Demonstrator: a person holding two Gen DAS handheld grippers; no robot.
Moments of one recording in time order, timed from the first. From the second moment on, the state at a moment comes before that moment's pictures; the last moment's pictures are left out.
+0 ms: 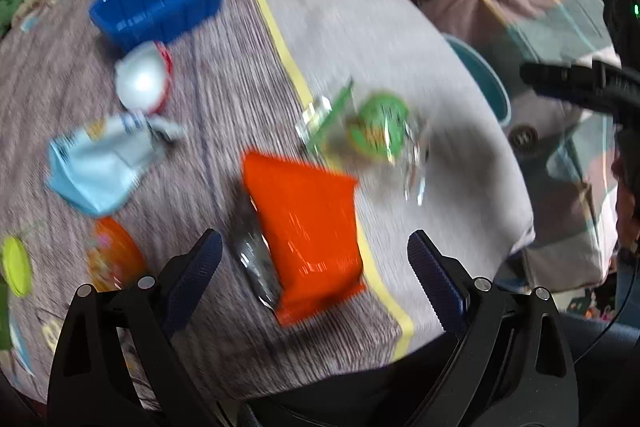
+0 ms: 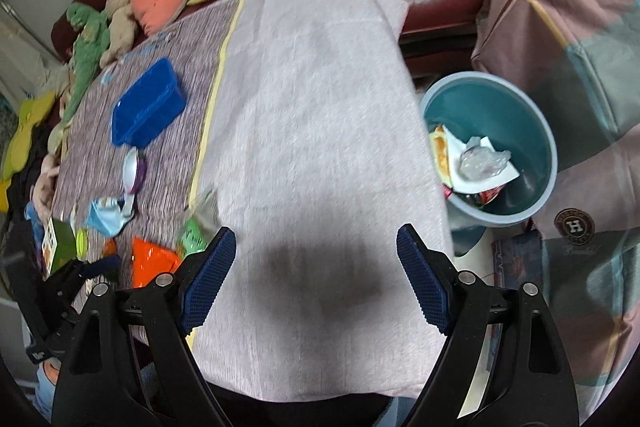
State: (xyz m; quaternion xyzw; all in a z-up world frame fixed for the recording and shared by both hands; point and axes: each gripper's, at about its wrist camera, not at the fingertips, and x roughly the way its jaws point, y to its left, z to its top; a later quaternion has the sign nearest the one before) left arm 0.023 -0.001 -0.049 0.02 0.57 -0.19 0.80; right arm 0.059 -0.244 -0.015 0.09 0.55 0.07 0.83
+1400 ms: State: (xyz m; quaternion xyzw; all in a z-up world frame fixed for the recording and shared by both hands) left arm 0.079 0.091 -0.022 -0.07 0.50 -0.15 0.85; right arm 0.090 -0.089 -0.097 -0.09 0.61 0.20 0.76
